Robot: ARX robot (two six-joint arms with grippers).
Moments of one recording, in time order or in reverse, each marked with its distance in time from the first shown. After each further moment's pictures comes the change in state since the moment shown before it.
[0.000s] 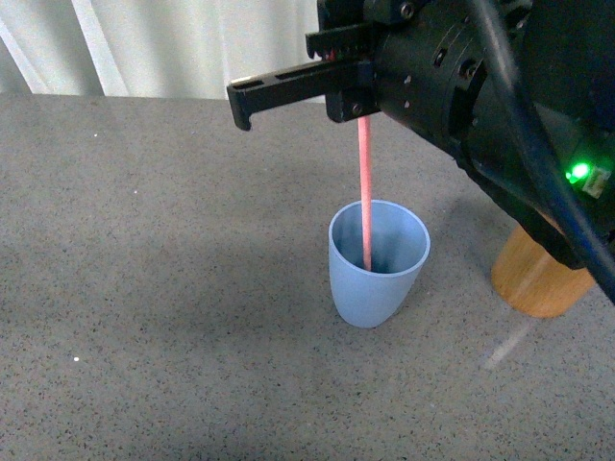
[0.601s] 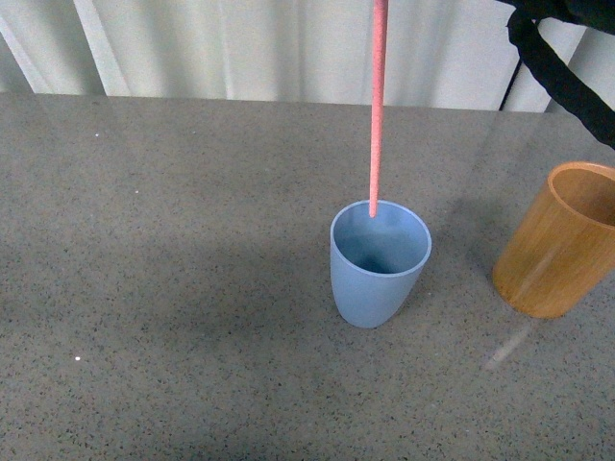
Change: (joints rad) left arm 0.000 0.000 0.000 0.000 0.000 0.000; right arm 0.000 -0.169 0.042 -0.103 -0.009 -0.037
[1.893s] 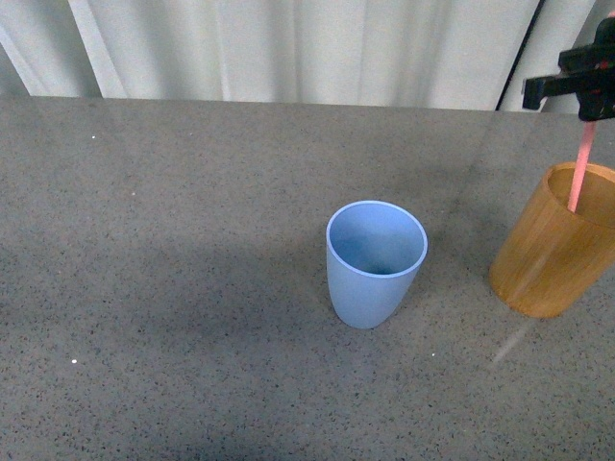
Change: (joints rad) left arm 0.000 0.000 0.000 0.000 0.000 0.000; right arm -0.461 0.106 -0.061 -0.090 -0.163 -0.026
